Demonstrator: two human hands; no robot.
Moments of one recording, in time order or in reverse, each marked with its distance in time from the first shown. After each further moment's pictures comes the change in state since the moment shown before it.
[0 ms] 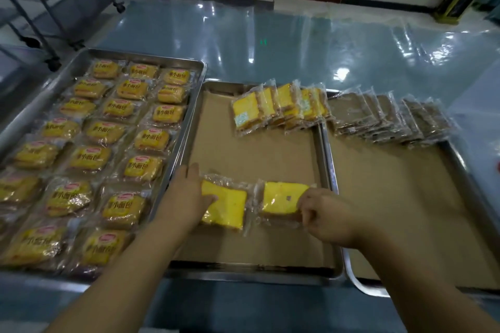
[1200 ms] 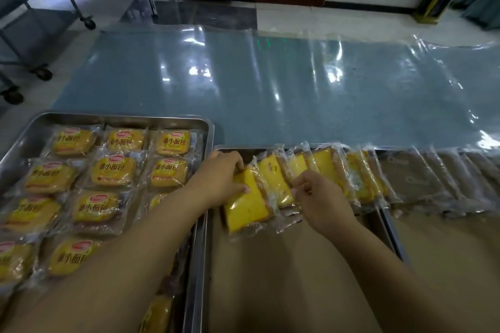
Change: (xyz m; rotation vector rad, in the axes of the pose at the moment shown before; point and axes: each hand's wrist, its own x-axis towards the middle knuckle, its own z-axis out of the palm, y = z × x) left_hand 0.284 0.017 -0.047 -0.028 -0.209 0.374; right_hand 0.240 -0.032 -0.070 0.330 0.451 0.511
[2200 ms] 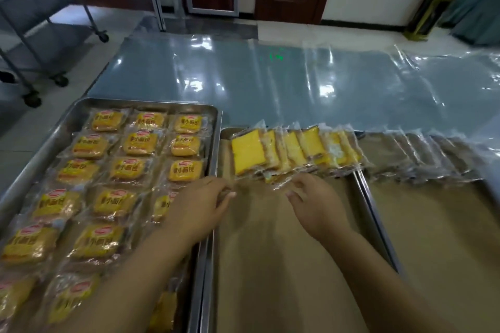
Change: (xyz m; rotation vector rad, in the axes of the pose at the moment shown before) left_hand -0.169 0.007 0.012 0.055 0.283 0.142; right_hand -0.102 0.019 0.013 -0.125 0.198 -0.250
